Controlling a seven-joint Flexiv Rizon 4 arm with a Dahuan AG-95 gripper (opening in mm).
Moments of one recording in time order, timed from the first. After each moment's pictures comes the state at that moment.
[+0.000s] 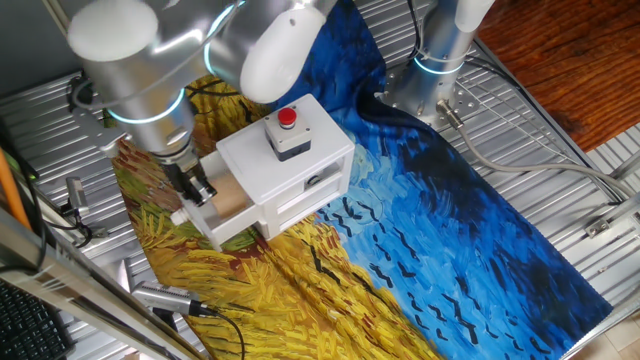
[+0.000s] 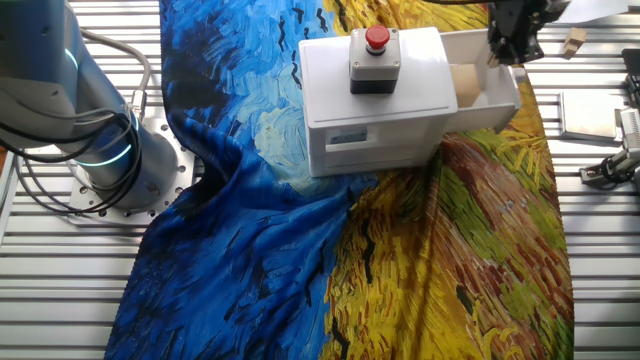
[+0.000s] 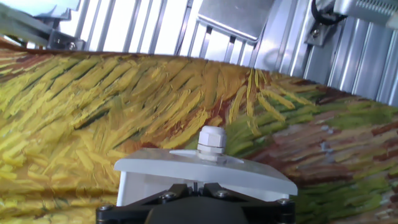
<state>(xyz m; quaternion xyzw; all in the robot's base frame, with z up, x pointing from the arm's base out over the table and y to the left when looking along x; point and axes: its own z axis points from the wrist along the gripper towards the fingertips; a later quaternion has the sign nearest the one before) 0.654 0.118 0.189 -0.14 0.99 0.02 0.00</state>
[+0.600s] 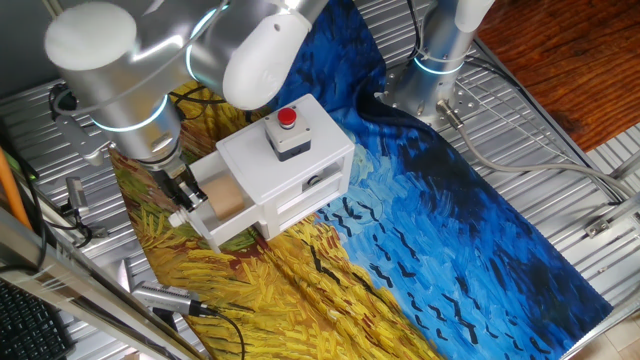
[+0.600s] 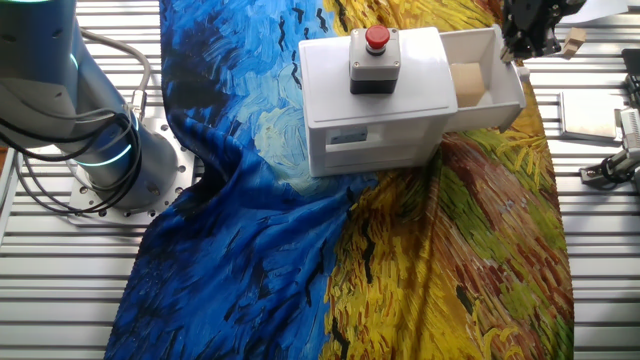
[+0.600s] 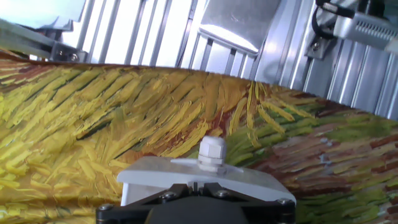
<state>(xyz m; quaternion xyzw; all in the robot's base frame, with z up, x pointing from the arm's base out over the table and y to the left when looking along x) 0.666 0.122 0.195 -0.15 0.99 0.02 -0.01</state>
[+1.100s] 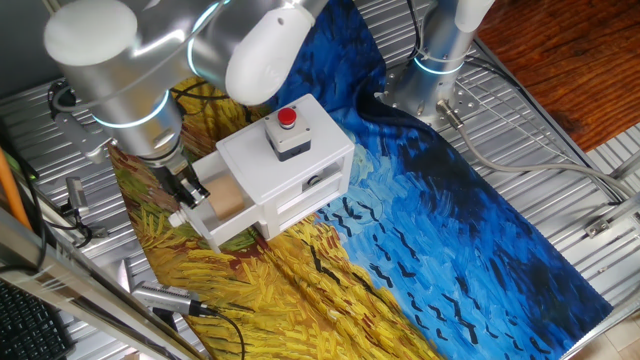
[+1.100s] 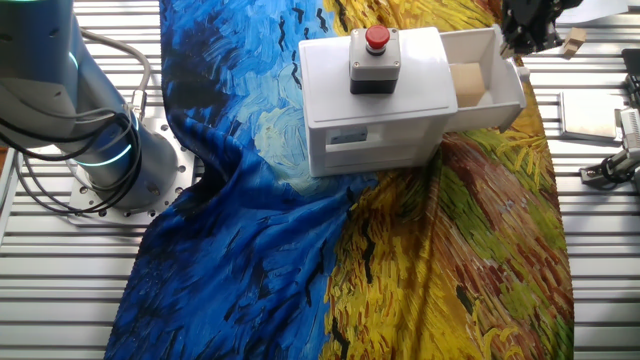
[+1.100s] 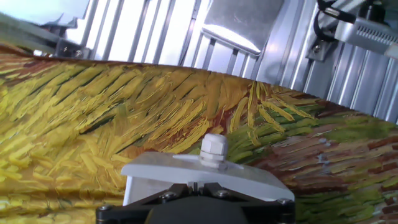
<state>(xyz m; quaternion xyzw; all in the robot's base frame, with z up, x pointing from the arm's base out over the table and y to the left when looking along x) 0.655 0.123 0.215 -0.18 0.98 0.01 -0.01</state>
